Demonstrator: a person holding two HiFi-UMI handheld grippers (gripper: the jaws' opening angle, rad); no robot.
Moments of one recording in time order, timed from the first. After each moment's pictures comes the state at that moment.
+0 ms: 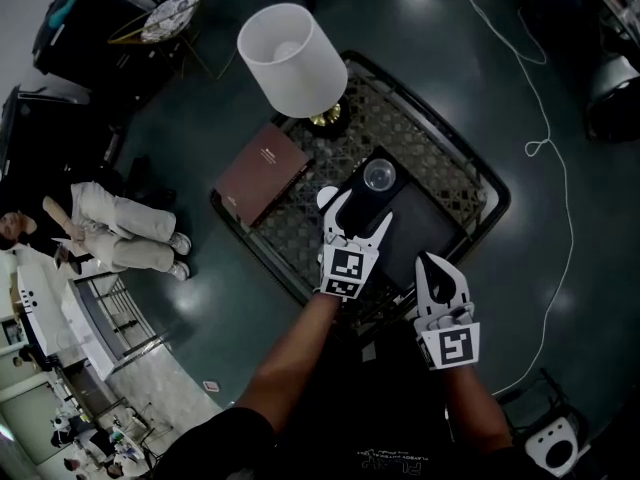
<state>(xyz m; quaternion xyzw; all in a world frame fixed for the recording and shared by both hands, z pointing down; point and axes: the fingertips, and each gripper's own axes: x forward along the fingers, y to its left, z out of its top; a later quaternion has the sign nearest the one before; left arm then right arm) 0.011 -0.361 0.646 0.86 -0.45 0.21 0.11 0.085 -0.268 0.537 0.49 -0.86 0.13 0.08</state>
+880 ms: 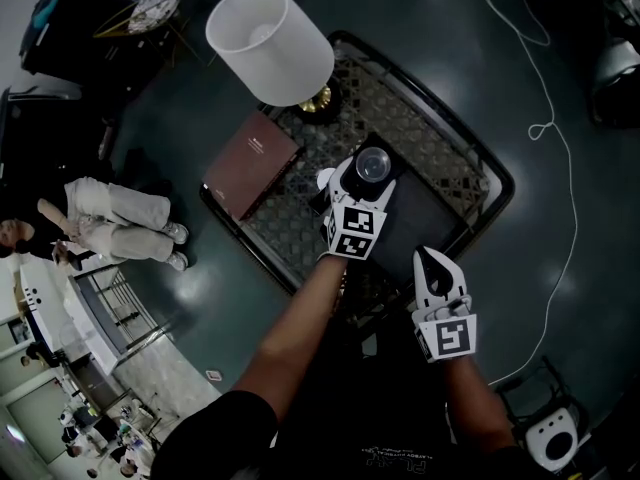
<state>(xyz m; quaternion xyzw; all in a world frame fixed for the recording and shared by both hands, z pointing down) 0.028 -0.412 0.709 0.84 -0.44 0.28 0.14 0.096 -0.264 0.594 0.49 -0.85 0.17 0.12</state>
